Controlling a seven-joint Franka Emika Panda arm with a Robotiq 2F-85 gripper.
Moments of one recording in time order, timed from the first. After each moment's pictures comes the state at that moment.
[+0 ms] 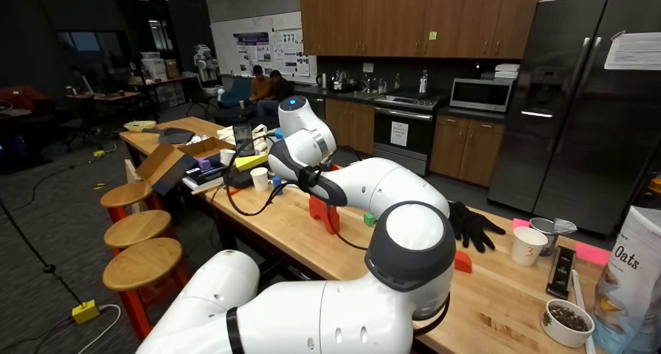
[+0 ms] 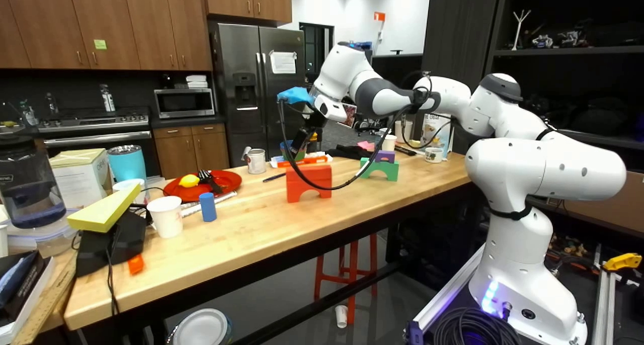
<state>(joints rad) 1.96 -1.42 -1.27 -2.28 -1.56 1.86 -2.60</state>
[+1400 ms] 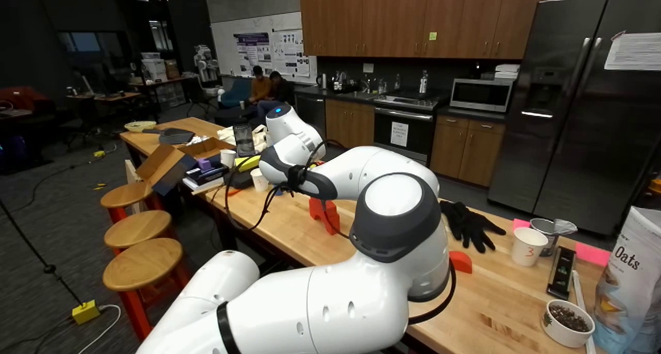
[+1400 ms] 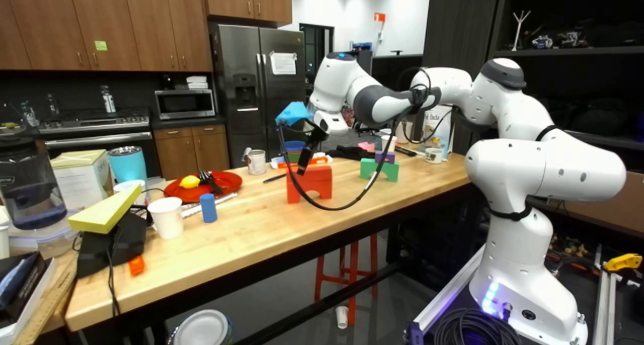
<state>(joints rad) 1.96 -1.26 -1.31 -2.32 -1.51 1.82 -2.60</state>
